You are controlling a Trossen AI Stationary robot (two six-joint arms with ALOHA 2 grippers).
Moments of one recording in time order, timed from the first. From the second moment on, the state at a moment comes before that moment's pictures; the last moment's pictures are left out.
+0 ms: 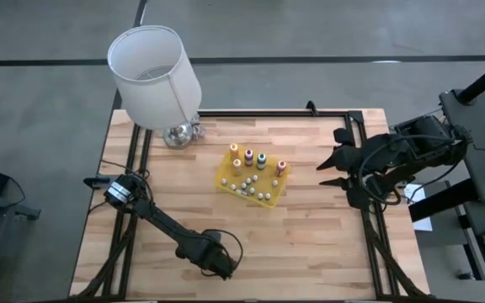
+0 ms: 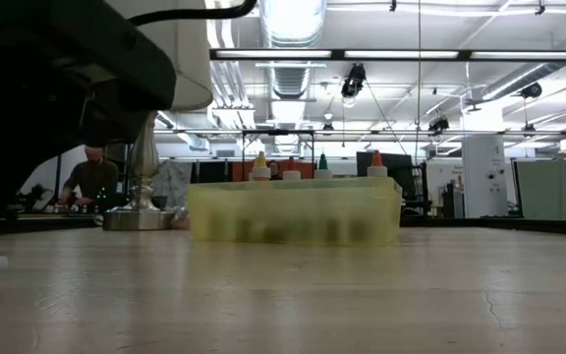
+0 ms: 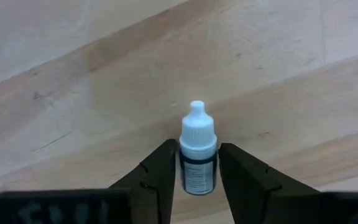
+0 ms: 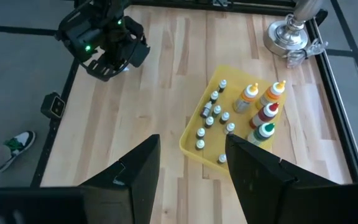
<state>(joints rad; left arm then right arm) -0.59 2.03 1.46 -0.87 0.13 -1.81 0.35 1.28 1.86 -1.35 0.20 0.21</state>
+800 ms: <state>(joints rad) -0.59 1.97 1.46 -0.86 0.13 -1.81 0.35 1.28 1.88 -1.35 0.20 0.21</state>
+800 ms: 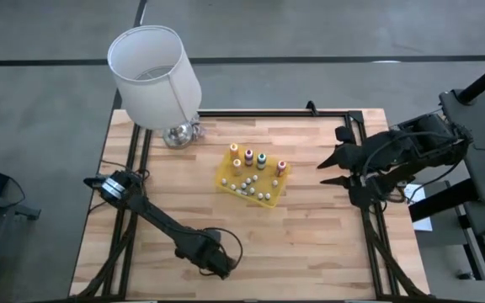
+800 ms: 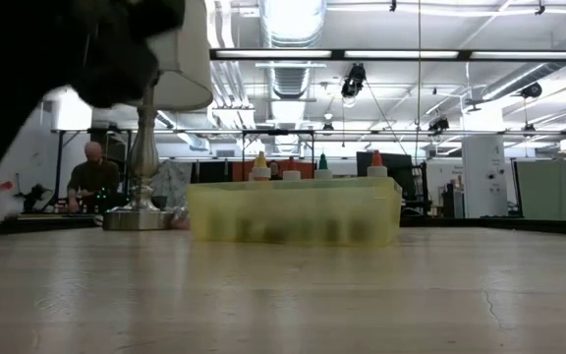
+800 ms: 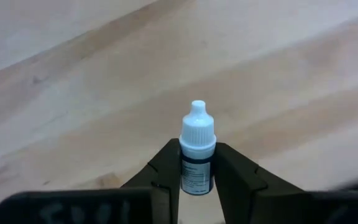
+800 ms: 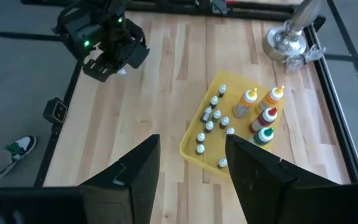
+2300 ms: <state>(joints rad) -0.31 1.55 1.46 0.11 0.10 -0.88 0.35 1.44 1.99 -0.96 -0.42 0.07</state>
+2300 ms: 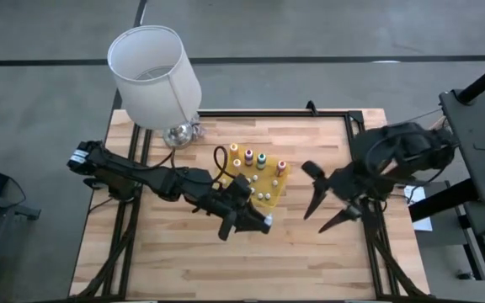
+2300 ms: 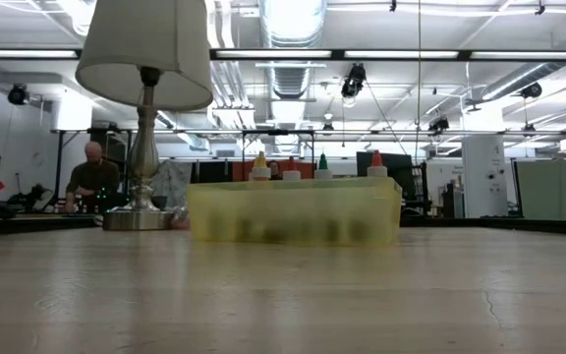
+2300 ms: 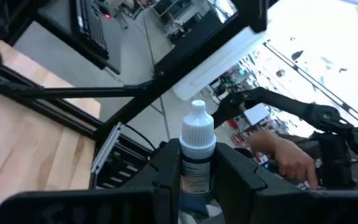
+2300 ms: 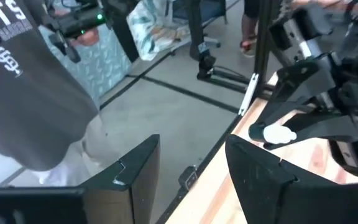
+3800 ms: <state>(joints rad) -0.30 1.55 1.45 0.11 0.28 -0.80 0.27 1.64 1.99 -0.82 -0.42 0.02</state>
